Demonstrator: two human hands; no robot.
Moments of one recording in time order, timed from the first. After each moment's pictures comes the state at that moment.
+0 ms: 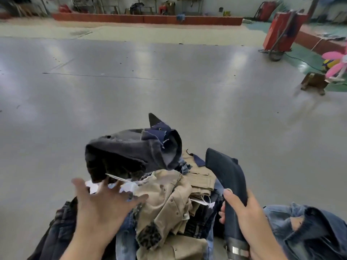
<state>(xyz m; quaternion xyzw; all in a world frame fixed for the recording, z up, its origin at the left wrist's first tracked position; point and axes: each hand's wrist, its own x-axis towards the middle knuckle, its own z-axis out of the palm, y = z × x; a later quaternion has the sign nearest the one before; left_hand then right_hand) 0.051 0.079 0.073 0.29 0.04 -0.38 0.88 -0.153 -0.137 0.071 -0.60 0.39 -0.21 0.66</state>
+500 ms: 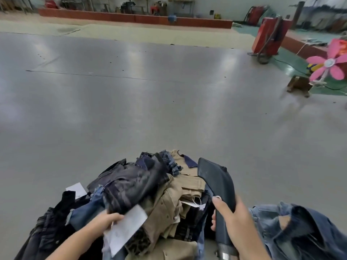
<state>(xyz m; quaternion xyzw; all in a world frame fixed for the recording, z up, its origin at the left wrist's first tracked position) 0.089 0.062 -0.047 0.71 0.17 -0.34 0.60 -0.156 -0.143 0.055 -0.62 0.42 -0.19 0.63</state>
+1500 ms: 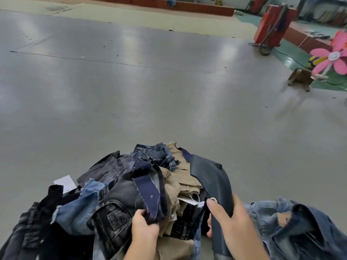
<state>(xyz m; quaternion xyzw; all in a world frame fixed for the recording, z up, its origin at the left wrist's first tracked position) 0.012 -0.042 -0.086 0.27 0.44 -0.33 0.79 -0.139 -0.139 0.054 -0.65 0.43 -0.16 0.61</state>
